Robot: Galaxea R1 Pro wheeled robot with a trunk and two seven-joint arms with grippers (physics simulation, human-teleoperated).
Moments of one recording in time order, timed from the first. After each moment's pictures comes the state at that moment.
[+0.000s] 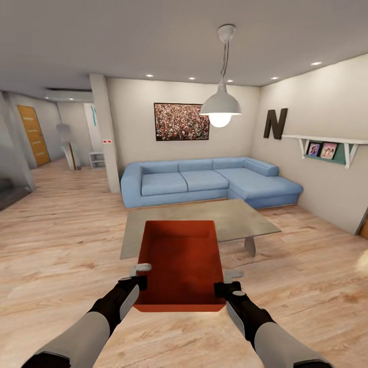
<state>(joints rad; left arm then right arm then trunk) -0.71 -0.08 -0.16 -0.43 0.25 0.29 0.27 -0.68 0.12 0.07 -0.34 0.02 0.08 -0.12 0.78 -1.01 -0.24</state>
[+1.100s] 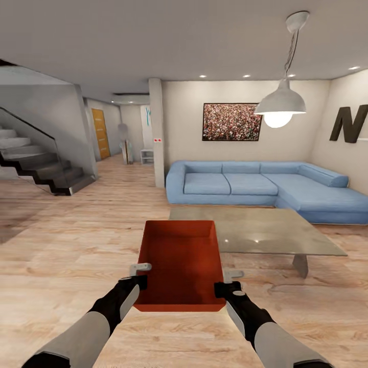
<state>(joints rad) -0.71 -0.08 -0.16 -0.43 0.25 0.30 0.27 -0.68 0.12 0.07 -0.34 0.02 0.08 -0.12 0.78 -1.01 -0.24</state>
